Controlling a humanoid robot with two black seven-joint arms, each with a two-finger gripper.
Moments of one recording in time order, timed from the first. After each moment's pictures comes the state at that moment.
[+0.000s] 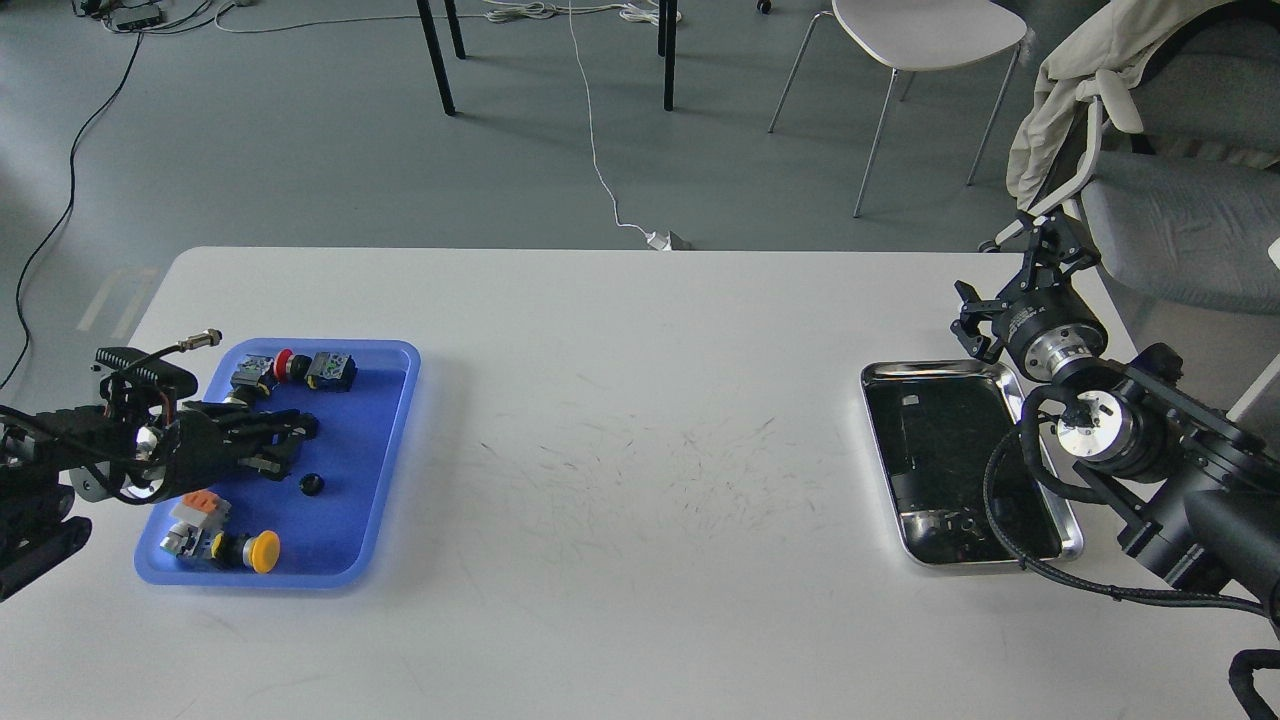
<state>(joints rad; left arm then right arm) -0.71 0.71 -0.11 -0.72 1.70 0.02 -0.49 0.68 -0.38 0.59 0.69 0.09 0.04 0.31</state>
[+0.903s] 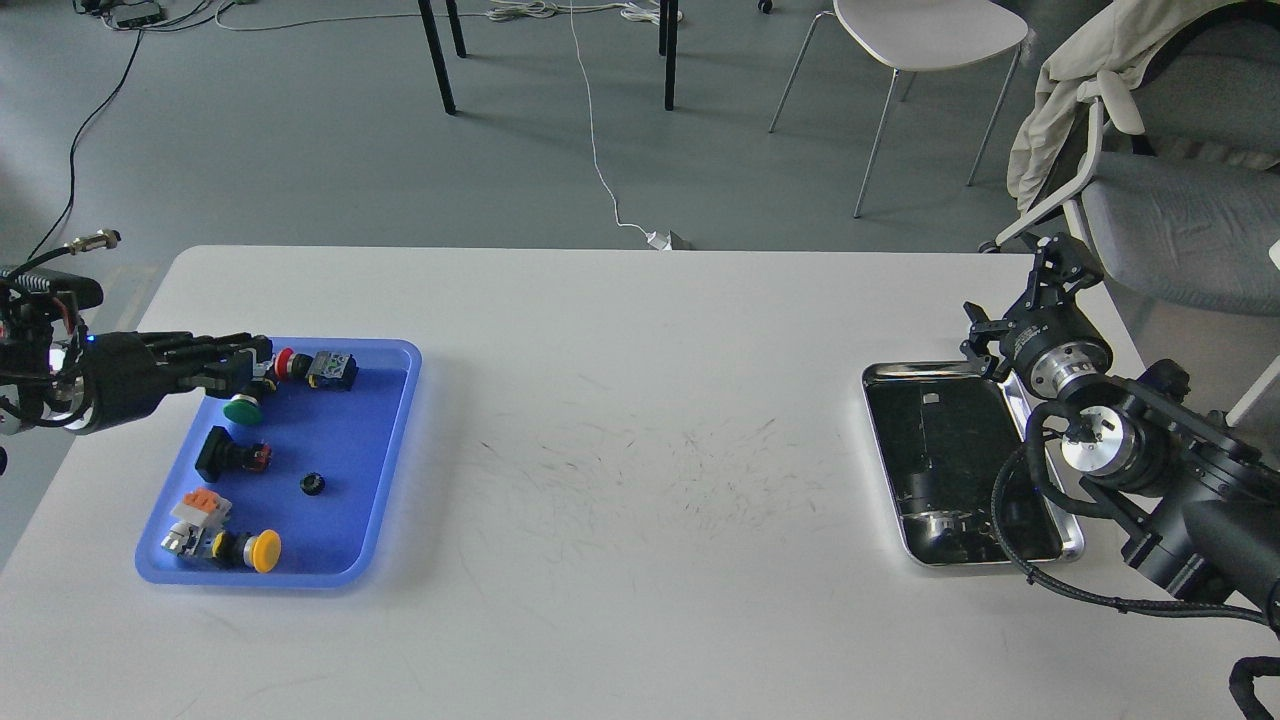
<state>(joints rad) -0.83 0.95 -0.13 -1.01 1.52 -0.09 -0.49 0.68 -0.37 0.55 0.64 0.09 0.05 0.31</state>
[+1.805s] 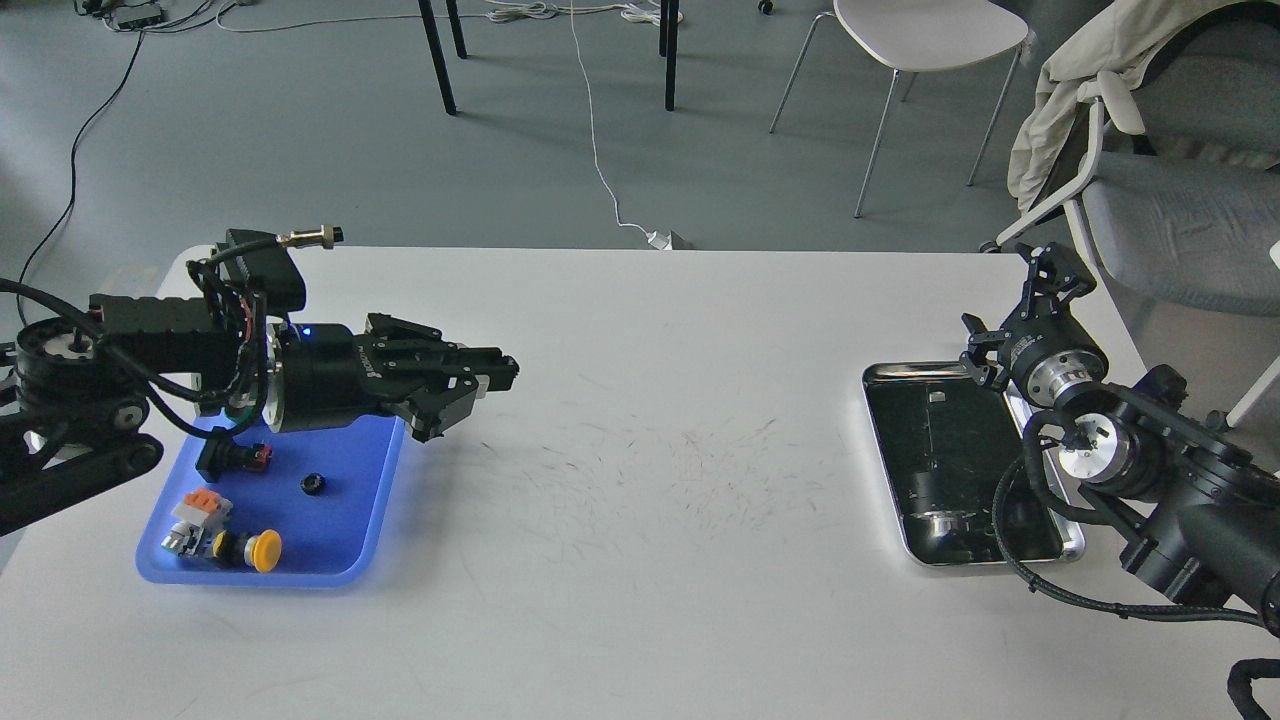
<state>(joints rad) -0.98 0.81 -0.13 -1.45 1.74 -0.11 -0.49 0.69 -0.36 0.51 0.62 0.08 0.05 0.31</state>
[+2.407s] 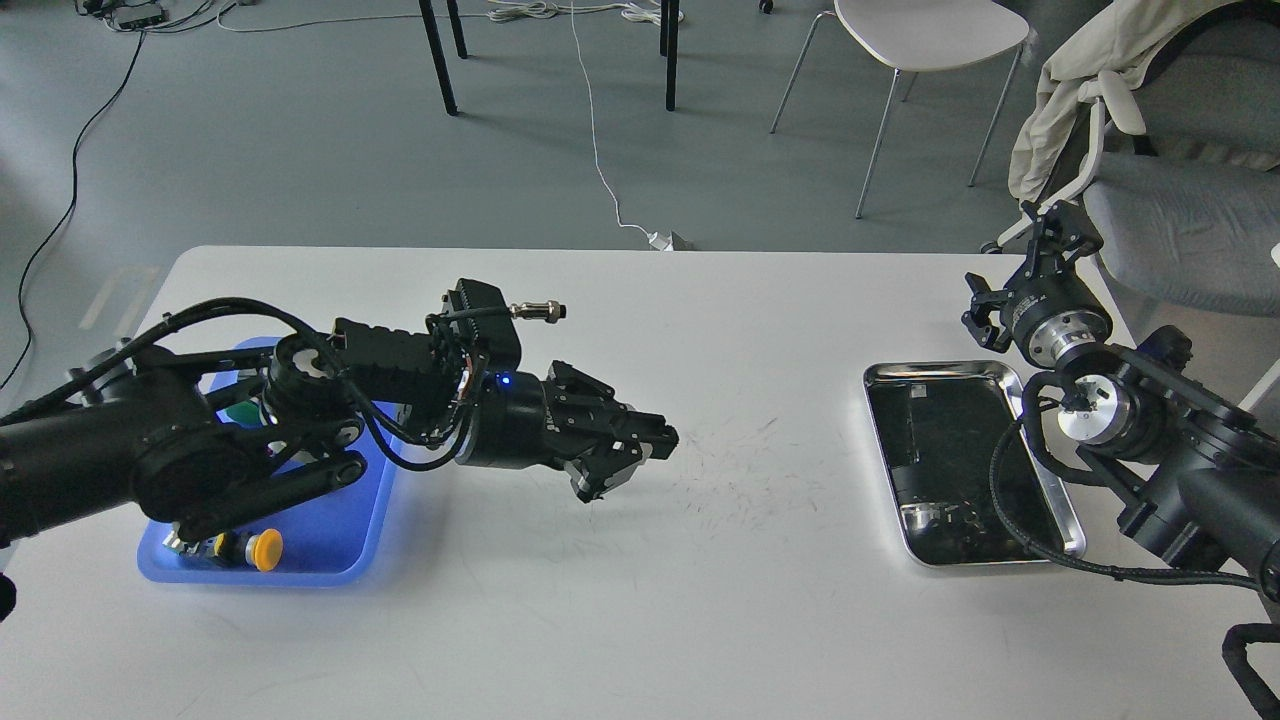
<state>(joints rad) -1.01 0.42 -0.13 -1.28 1.86 -0.15 -0.49 0.76 -0.36 0.52 0.62 0.08 0.03 0.31</state>
